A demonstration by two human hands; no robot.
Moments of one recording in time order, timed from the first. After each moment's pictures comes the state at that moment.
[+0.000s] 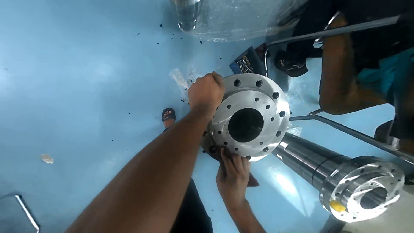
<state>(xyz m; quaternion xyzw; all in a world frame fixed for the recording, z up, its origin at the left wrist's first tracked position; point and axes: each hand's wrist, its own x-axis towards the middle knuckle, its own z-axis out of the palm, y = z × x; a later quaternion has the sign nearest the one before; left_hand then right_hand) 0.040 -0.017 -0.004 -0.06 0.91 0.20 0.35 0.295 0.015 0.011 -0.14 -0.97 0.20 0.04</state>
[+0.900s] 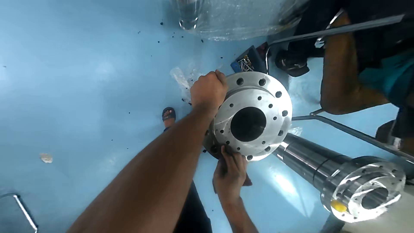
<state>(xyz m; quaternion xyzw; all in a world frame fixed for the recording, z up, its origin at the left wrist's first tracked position) 0.040 -0.017 -0.003 -0.06 0.91 0.21 0.35 0.290 -0.002 0.007 -0.21 -0.94 0.24 0.06</state>
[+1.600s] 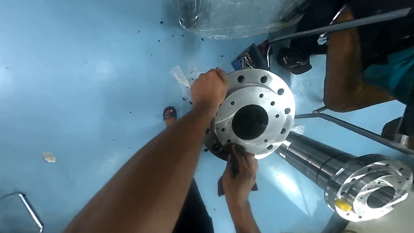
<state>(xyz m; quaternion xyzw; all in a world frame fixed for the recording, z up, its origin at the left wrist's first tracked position) 0.039 -0.017 -0.005 -0.06 0.92 0.20 0.34 0.287 0.006 0.020 -0.29 -0.93 0.24 0.03</state>
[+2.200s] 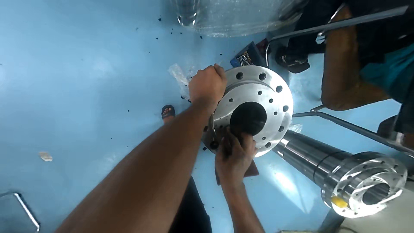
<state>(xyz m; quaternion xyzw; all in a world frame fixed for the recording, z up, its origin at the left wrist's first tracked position) 0.040 -0.016 -0.004 -0.07 0.91 0.20 0.35 0.247 0.004 0.018 -0.26 -0.94 0.21 0.04</state>
